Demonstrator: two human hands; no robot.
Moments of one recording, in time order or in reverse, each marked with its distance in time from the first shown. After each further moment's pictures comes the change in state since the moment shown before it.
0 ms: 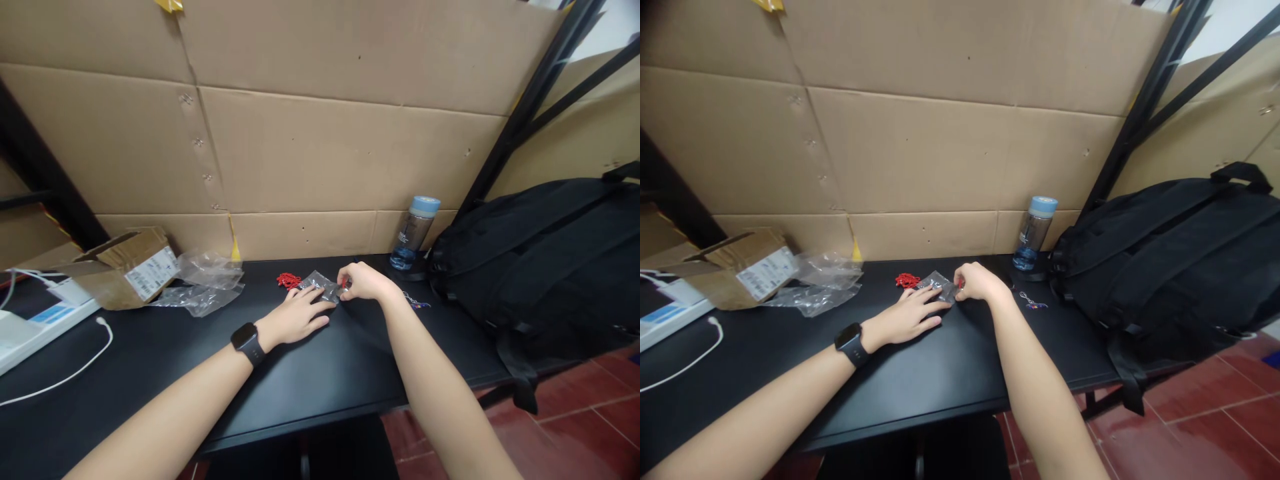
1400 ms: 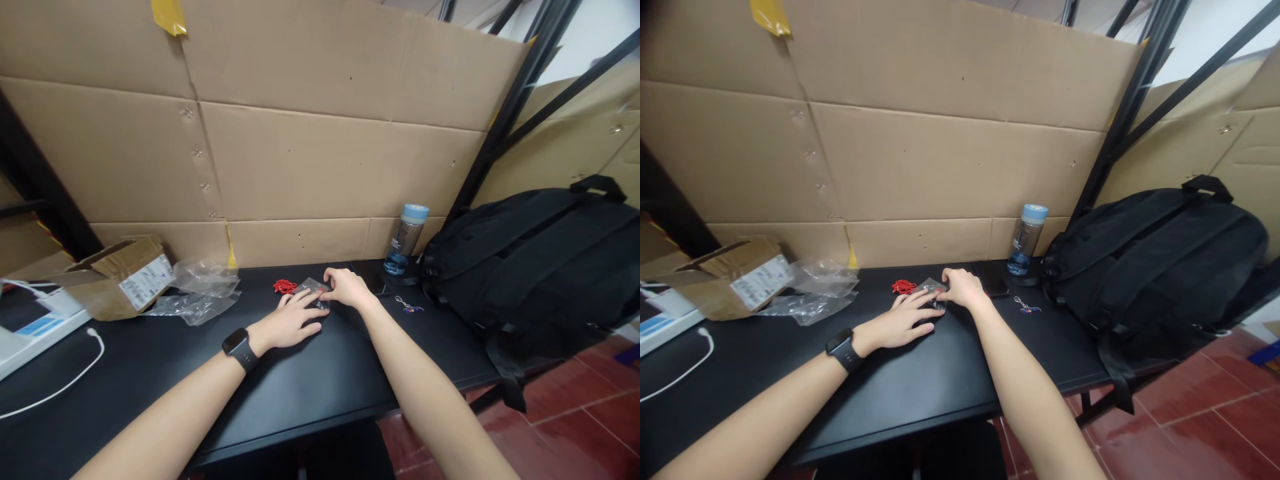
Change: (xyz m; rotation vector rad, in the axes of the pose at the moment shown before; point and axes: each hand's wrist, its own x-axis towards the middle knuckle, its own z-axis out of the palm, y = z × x) left_hand -0.003 -0.011 0.000 -0.118 -0.029 -0.001; right_hand 0.019 -0.010 0.032 -0.003 0.219 0.108
